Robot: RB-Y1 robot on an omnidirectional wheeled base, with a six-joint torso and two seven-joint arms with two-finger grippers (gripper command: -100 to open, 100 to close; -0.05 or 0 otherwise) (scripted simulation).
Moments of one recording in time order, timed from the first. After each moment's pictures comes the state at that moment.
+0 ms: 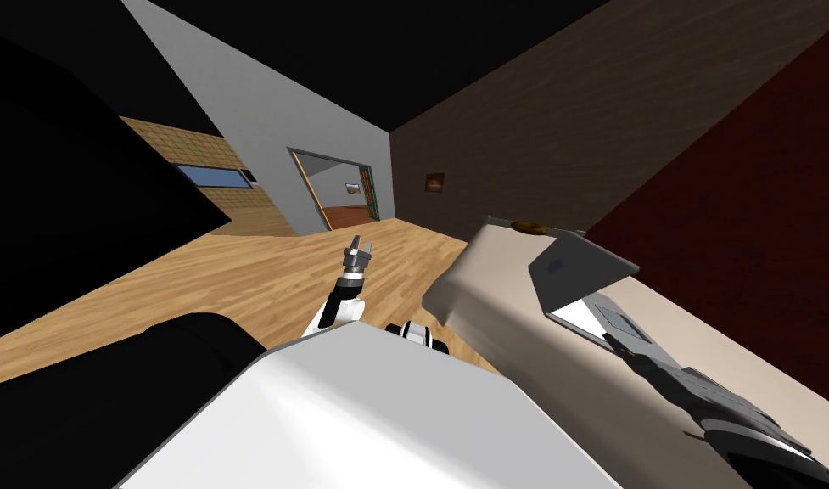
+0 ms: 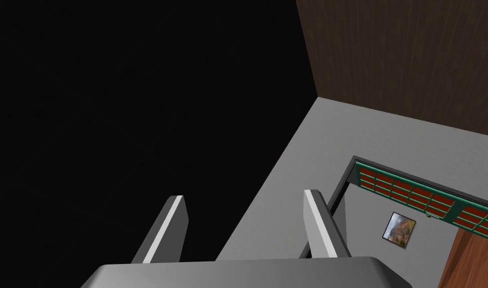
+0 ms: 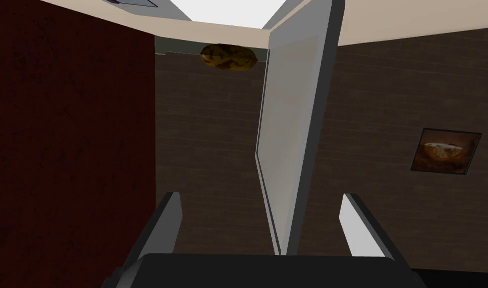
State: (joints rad) left arm 0.47 0.04 0.06 -2.26 0.07 -0.45 0.14; right arm 0.71 -0.81 -0.52 -1.67 0.38 -0.06 0.27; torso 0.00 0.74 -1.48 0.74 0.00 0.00
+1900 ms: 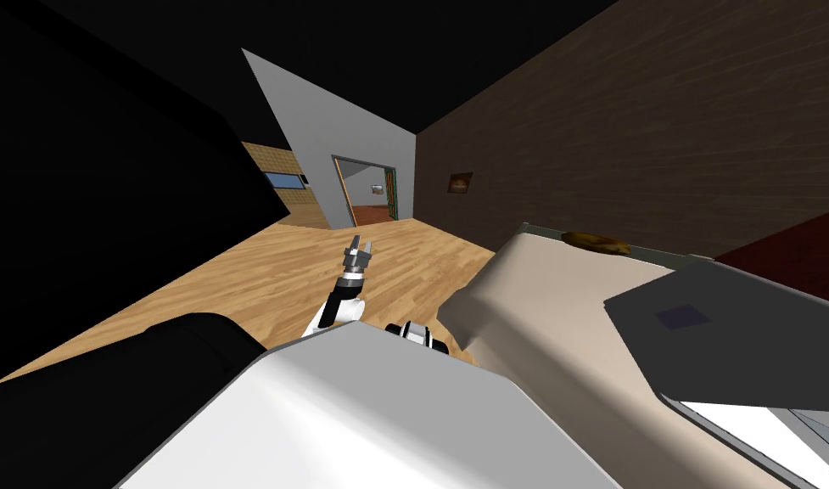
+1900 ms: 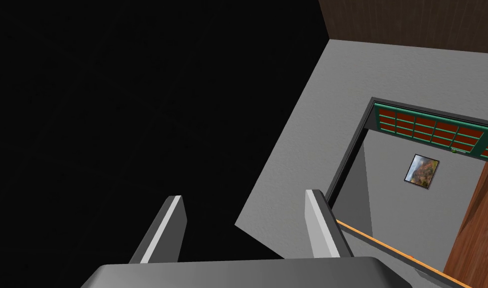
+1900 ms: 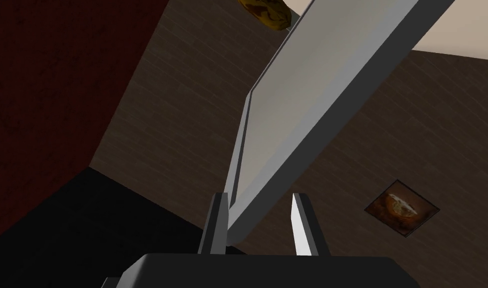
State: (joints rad) left arm 0.47 0.04 0.06 -2.26 0.07 -0.45 0.14; right arm 0.77 -1.15 -0.71 -1.40 0.48 0.07 0.32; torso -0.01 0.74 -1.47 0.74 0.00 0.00
